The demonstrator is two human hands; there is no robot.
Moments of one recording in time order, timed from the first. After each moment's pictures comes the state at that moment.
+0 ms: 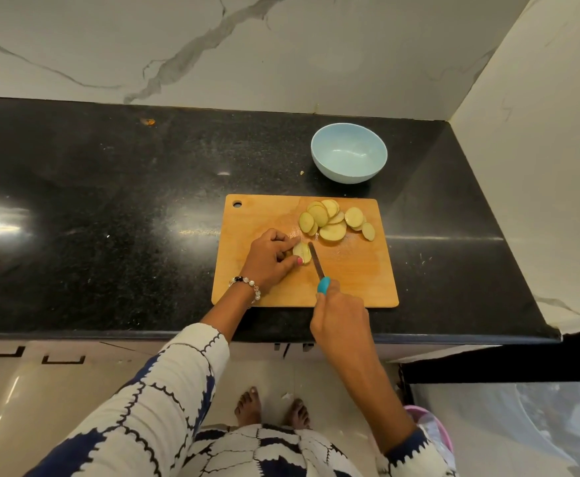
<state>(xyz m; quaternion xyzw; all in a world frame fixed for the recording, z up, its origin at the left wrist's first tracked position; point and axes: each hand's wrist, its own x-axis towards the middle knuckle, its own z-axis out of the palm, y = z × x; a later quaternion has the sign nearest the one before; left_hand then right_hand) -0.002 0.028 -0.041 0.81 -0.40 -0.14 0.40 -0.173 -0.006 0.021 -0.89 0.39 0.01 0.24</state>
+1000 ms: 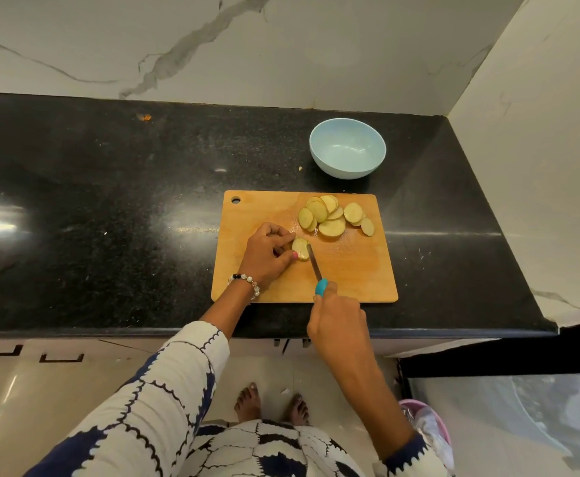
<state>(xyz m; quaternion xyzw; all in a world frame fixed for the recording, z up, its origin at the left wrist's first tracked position) -0.002 0.029 -0.044 0.81 -0.37 -0.14 0.44 -0.175 0.005 0.033 -0.88 0.40 0.05 0.23</state>
